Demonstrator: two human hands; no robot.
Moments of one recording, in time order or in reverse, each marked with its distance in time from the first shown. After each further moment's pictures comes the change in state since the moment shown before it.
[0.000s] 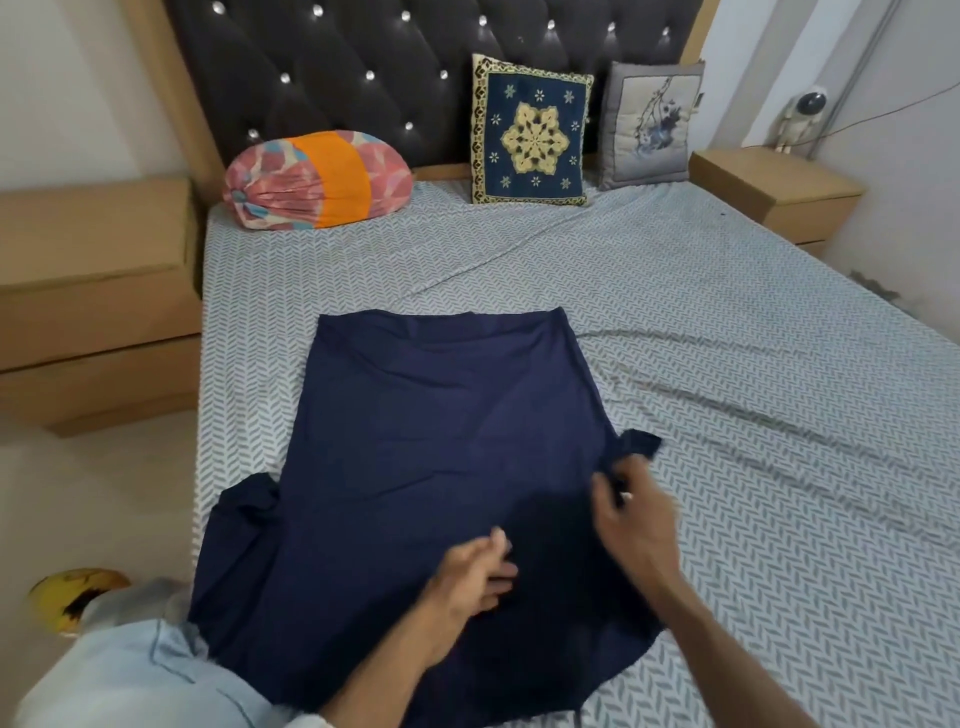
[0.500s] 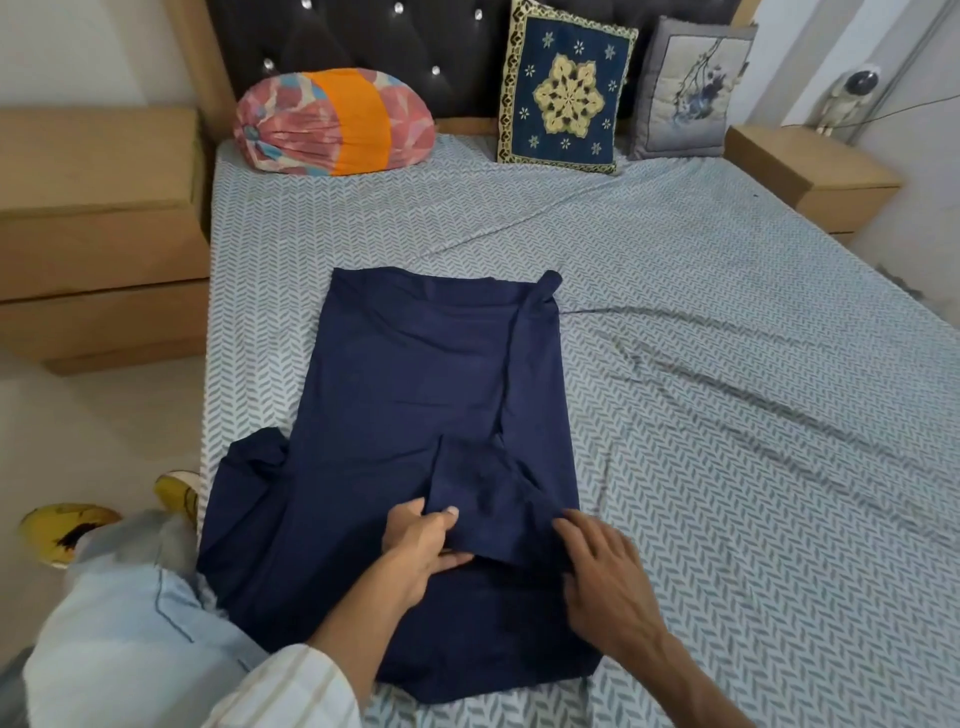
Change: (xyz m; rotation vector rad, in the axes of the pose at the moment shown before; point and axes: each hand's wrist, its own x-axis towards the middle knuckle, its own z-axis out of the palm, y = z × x) left_hand 0.022 -0.007 -0.051 -0.377 0.355 -0.116; right_hand -0.071 0.049 0.034 -0.489 -0.458 -0.547
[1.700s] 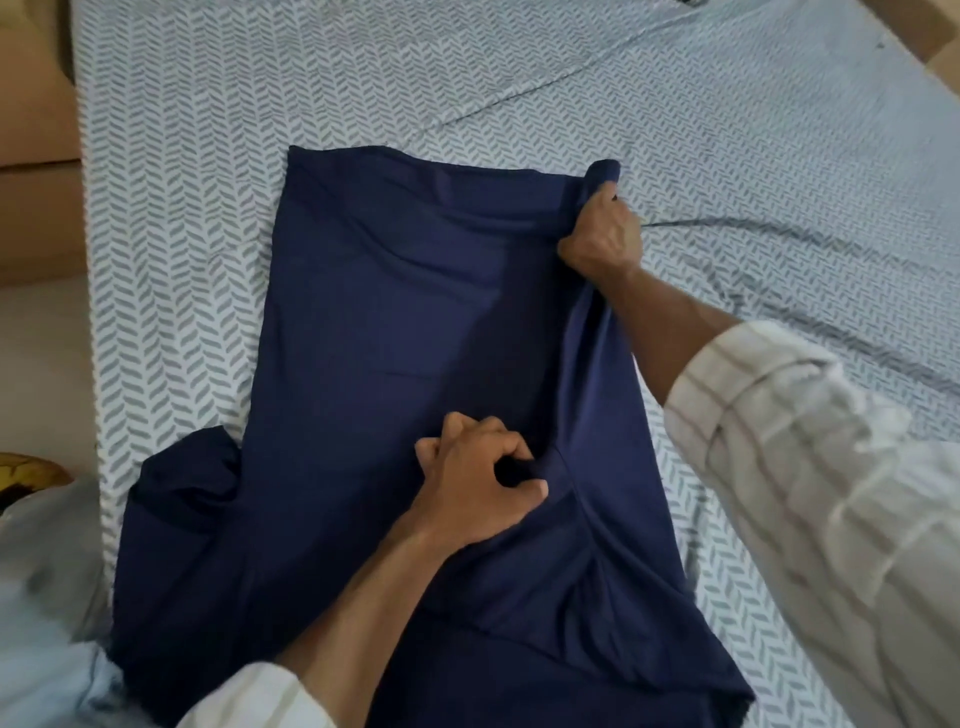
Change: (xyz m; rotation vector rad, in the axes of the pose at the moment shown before) left_hand 0.095 0.055 0.008 0.967 -0.278 0.673; right_hand 0.397 0.023 -0.008 0.044 0.020 0.534
